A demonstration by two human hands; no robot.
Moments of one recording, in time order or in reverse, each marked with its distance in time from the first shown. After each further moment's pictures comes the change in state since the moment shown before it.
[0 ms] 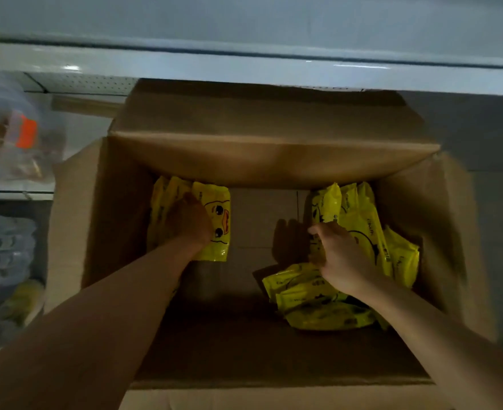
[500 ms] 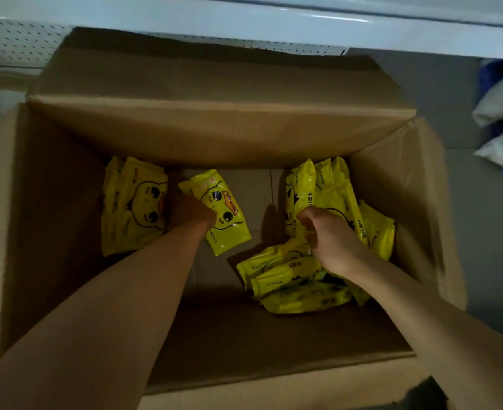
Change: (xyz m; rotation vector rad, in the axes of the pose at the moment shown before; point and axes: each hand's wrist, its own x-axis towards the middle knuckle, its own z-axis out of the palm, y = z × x) left_hand 0.003 0.045 0.056 -0.148 -0.162 -0.065; right_hand 0.003 0.034 0.009 0.062 0.024 0.052
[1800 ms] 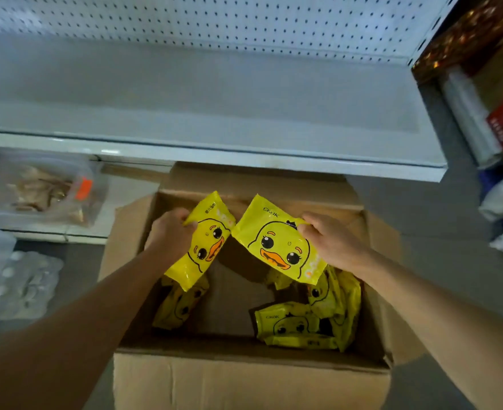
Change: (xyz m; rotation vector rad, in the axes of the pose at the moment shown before) left_hand -0.161 -0.031 -0.188 -0.380 0.329 0.249; right_hand -0.055 -0.071 -0.130 0.202 0.116 -0.348
